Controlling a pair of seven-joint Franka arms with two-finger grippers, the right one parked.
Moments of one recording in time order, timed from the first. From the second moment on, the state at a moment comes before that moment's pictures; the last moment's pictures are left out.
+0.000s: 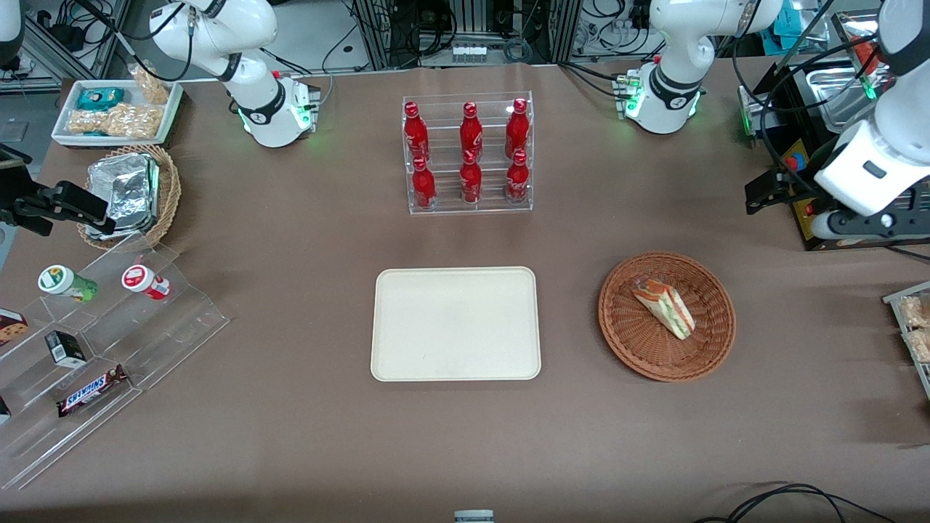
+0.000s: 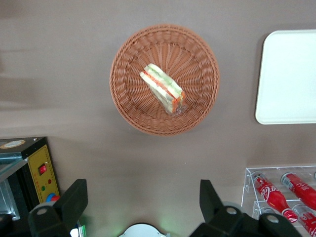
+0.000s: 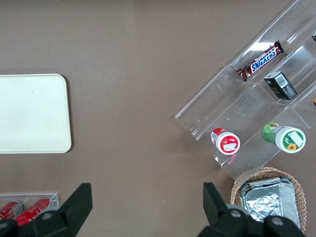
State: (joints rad) arm -0.04 0.06 -0.09 -1.53 0.00 1.45 -0.10
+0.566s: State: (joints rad) arm -0.09 0.20 -0.09 -1.80 0.02 1.79 -0.18
